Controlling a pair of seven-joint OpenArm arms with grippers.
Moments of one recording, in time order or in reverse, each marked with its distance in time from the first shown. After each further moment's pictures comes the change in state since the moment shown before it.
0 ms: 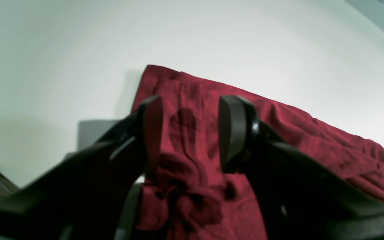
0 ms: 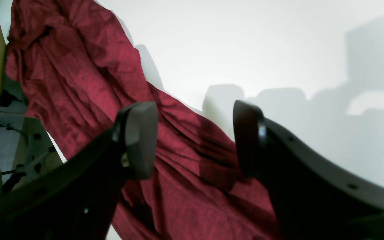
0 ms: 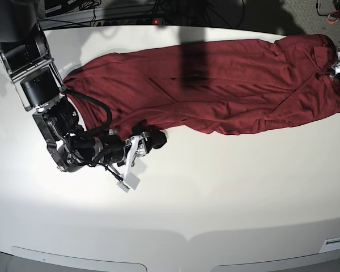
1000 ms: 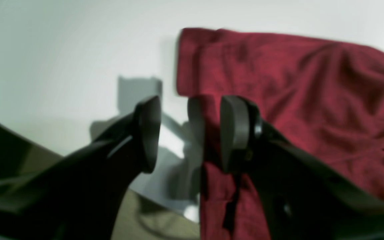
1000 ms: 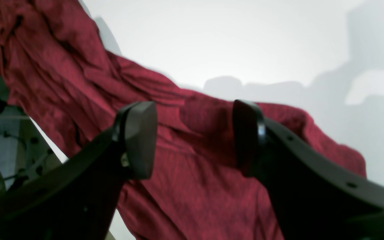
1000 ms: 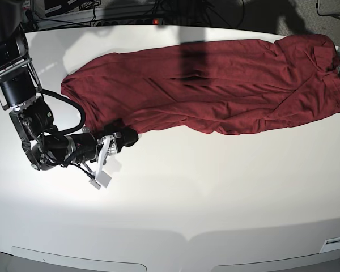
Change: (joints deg) left arm 0.1 -10.2 0.0 -4.0 1.6 -1.6 16.8; right arm 0.0 8.0 0.0 0.0 5.0 0.0 -4.0
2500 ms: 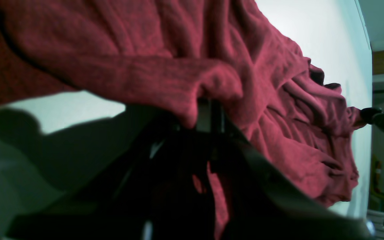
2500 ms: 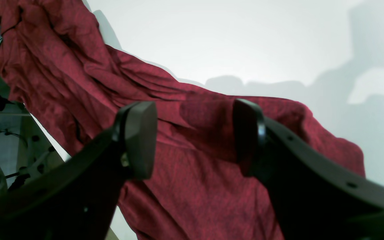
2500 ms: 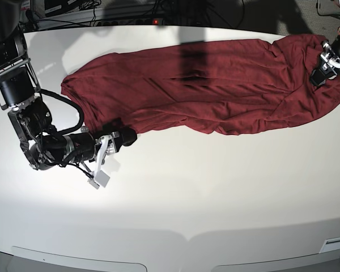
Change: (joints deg) left arm -6.0 -3.2 9.0 -23.7 -31.8 -20.1 8.3; right arm 0.0 0.2 0.0 0.0 0.8 0.0 0.0
